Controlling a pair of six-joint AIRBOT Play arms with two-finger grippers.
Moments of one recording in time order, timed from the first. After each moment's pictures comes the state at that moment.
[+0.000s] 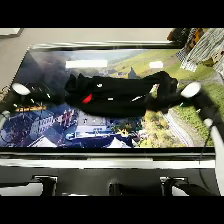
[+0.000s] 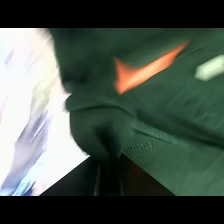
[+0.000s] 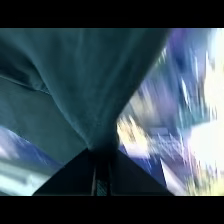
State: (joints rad) left arm 0.09 -1.47 1.31 0.83 -1.03 -1.39; right arm 0.01 -1.29 1.25 -0.96 1.19 1.70
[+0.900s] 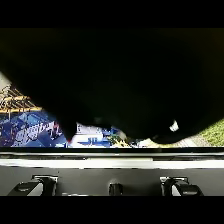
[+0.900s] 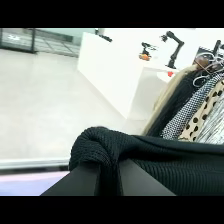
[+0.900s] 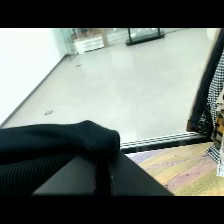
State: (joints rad) left arm 0.09 -0.87 1.99 1.05 -1.05 -1.61; right arm -0.05 -0.72 2.05 -1.48 1.25 1.82
